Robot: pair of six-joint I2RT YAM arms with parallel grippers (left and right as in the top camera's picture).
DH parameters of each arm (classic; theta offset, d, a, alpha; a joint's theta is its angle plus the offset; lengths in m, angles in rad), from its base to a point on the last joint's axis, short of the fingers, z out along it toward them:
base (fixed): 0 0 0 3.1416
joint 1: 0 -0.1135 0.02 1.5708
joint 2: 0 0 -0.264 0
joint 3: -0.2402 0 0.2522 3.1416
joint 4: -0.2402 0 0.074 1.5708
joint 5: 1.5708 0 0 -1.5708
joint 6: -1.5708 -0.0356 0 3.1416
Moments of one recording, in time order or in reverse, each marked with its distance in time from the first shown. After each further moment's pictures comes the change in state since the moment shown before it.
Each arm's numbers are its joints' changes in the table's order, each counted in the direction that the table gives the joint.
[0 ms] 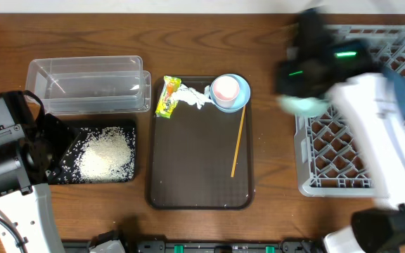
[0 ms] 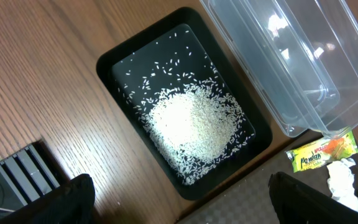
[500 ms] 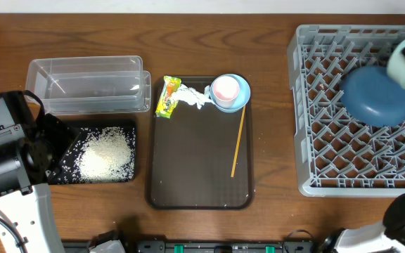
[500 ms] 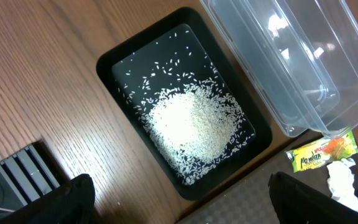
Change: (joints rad) left arm 0.000 0.000 0.000 0.000 0.000 0.000; right arm 0.840 0.068 0.105 0.499 -0.803 0.321
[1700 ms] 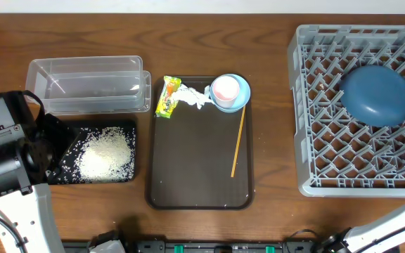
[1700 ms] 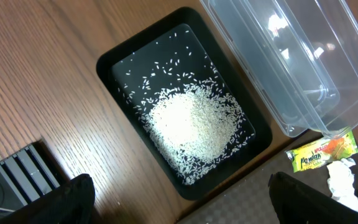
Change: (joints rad) left arm 0.000 0.000 0.000 0.000 0.000 0.000; right arm 0.235 0.404 0.088 0.832 -0.408 -0.340
